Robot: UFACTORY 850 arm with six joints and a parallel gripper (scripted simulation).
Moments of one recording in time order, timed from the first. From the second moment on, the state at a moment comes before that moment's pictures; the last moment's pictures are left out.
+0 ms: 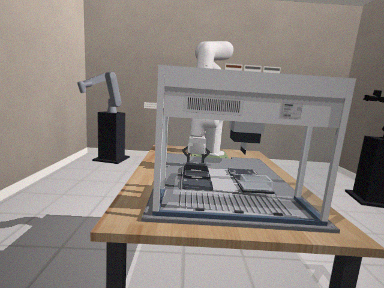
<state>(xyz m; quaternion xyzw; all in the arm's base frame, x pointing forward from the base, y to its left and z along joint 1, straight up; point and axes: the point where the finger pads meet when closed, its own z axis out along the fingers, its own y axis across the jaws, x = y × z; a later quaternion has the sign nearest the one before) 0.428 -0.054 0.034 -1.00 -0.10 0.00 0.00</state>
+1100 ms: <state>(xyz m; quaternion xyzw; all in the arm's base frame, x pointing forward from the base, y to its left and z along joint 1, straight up) 0.440 -0.051 0.029 -1.00 -0.10 0.00 0.00</state>
